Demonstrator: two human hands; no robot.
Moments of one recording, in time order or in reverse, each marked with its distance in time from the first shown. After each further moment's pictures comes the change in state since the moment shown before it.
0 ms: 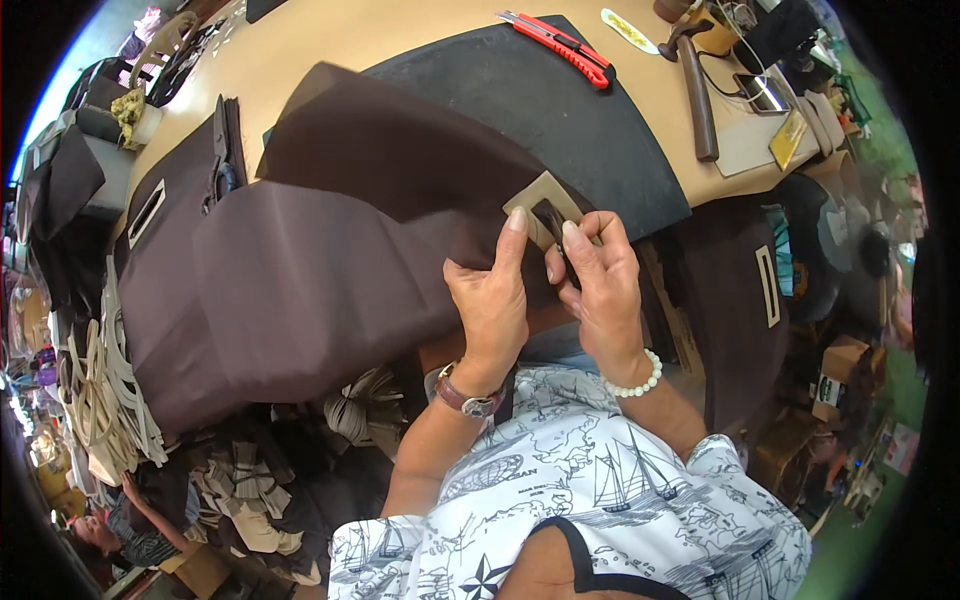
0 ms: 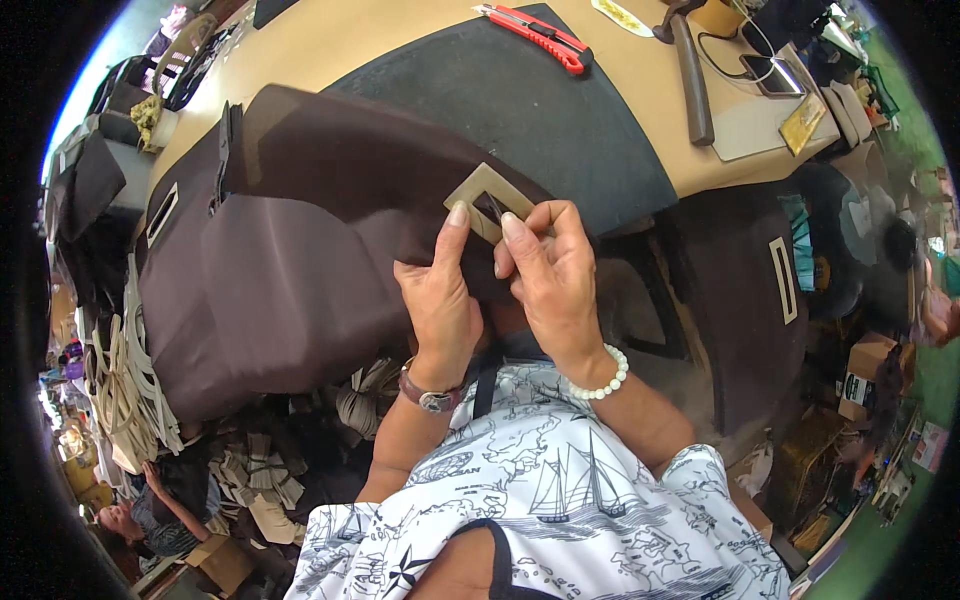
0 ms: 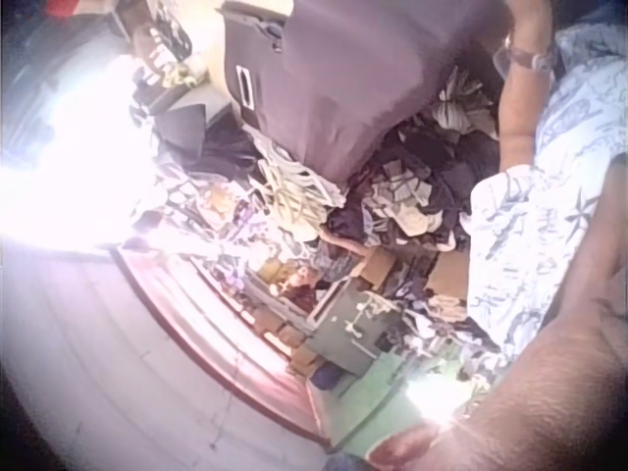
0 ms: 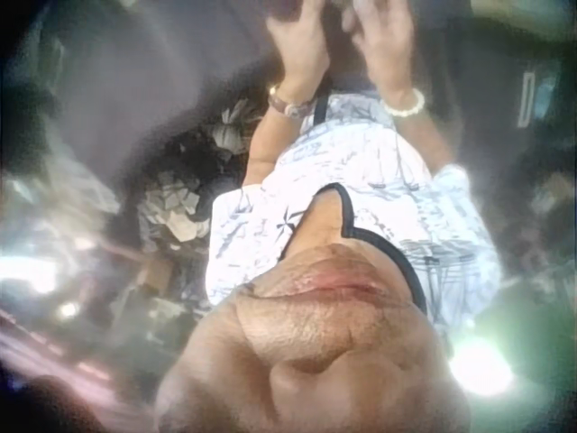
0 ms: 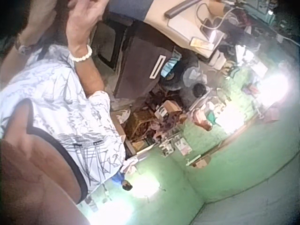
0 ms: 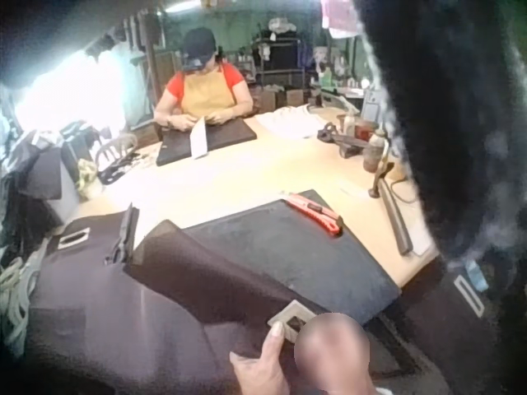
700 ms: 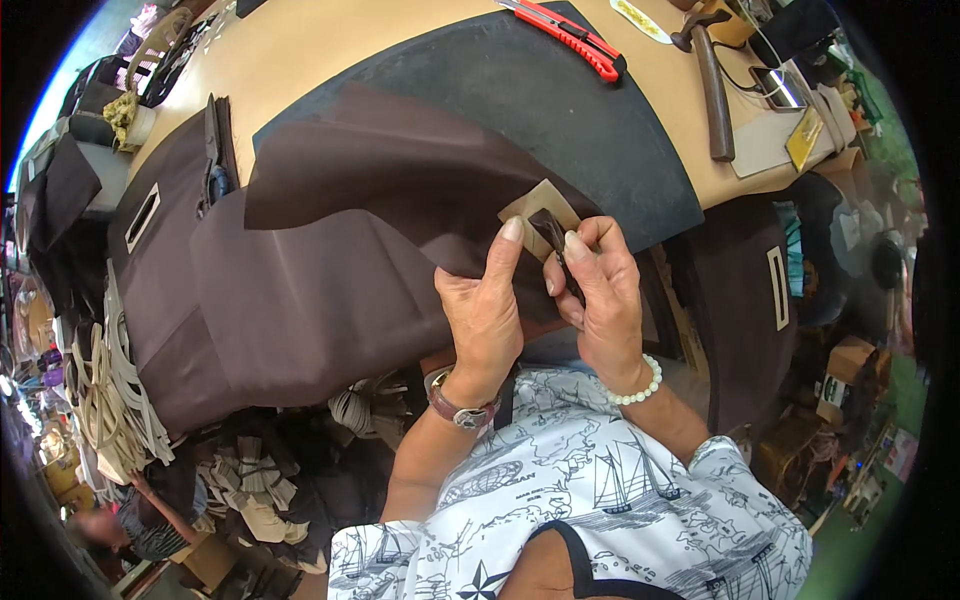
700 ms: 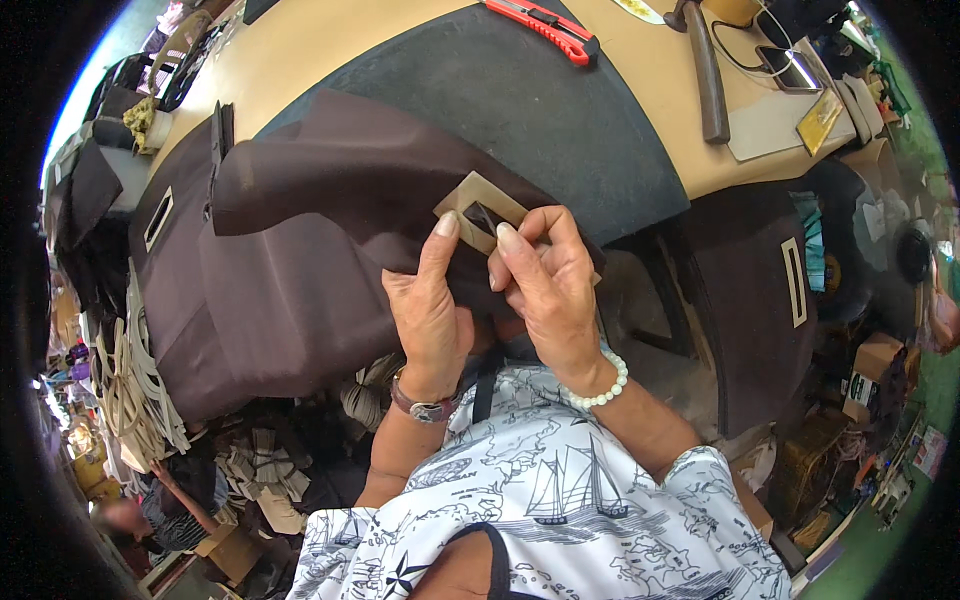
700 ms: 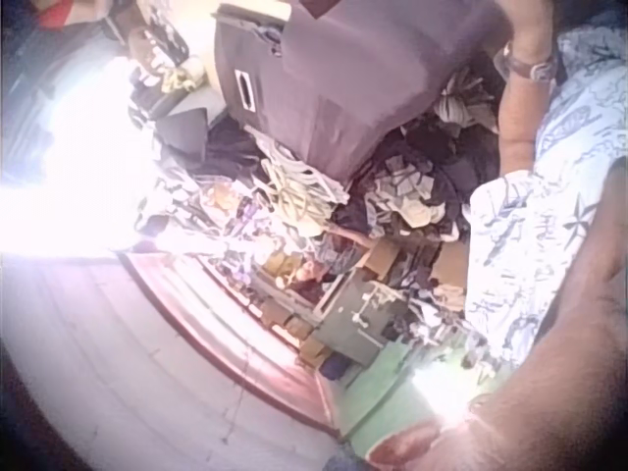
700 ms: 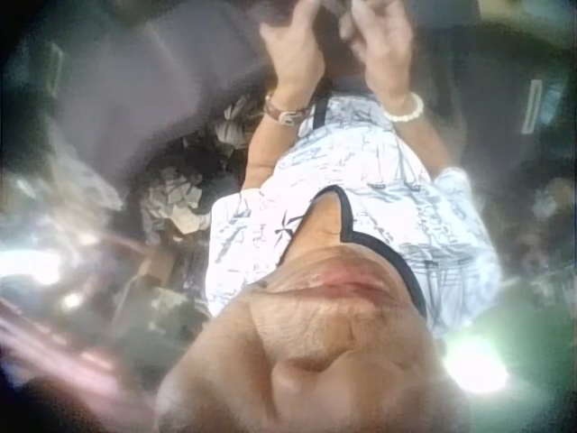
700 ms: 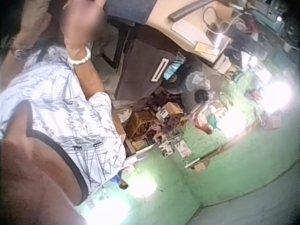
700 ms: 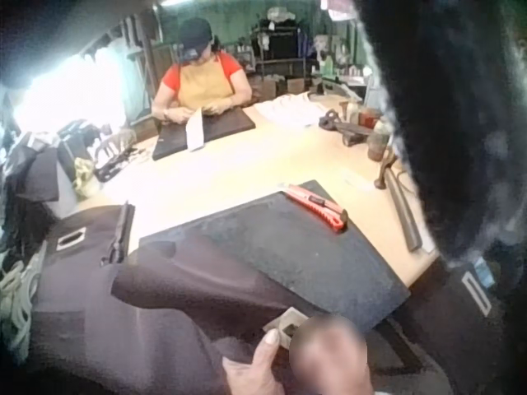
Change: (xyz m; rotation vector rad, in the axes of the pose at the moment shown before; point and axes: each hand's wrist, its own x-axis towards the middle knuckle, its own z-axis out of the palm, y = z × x) left_hand 0.004 0.004 -0.004 -0.004 -0.047 -0.071; right_hand 0.006 0.006 -0.006 0.133 -0.064 0.073
